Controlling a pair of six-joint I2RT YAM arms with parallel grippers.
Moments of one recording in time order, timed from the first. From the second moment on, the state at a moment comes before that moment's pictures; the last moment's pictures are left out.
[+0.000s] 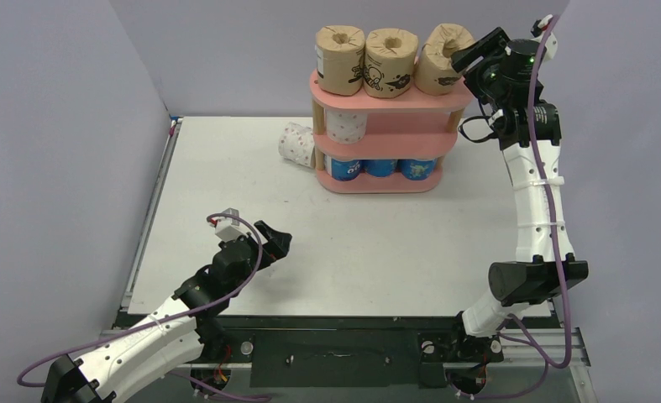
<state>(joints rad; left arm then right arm) -0.74 0.65 0.34 -0.12 -0.42 -0.96 0.07 1.62 2.06 -0.63 0.08 0.76</state>
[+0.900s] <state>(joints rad) -0.74 0.64 0.34 -0.12 -0.42 -0.97 0.08 1.64 2.12 -0.65 0.08 0.77</state>
